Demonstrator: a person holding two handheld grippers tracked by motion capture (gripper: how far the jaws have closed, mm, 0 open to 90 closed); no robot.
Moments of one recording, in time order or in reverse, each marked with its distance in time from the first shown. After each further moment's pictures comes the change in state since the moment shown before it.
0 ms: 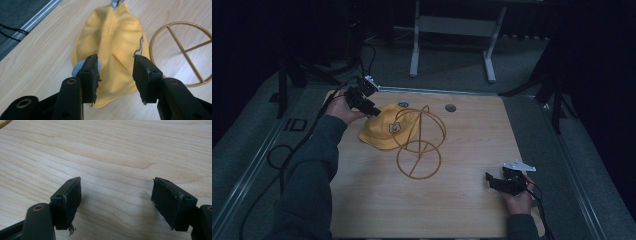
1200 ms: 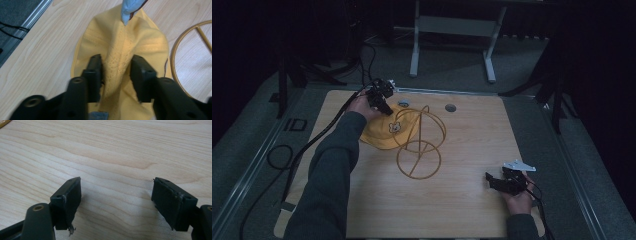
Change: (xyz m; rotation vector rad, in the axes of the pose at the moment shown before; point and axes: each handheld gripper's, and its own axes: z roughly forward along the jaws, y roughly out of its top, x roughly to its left) left arm 0.002 0.037 0.070 0.130 0.038 0.078; right arm 0.000 0.000 0.000 0.000 0.001 -0.001
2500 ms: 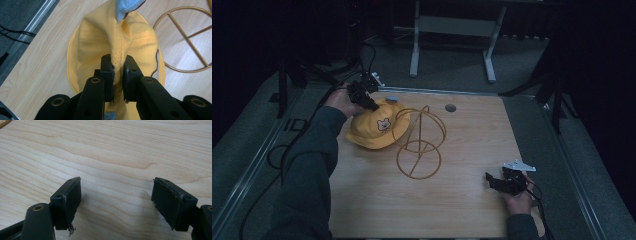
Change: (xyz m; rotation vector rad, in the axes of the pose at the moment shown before) left arm -0.002 -0.031 -0.083 -0.029 -0.024 0.058; right arm 0.000 0.000 0.000 0.000 0.000 0.000
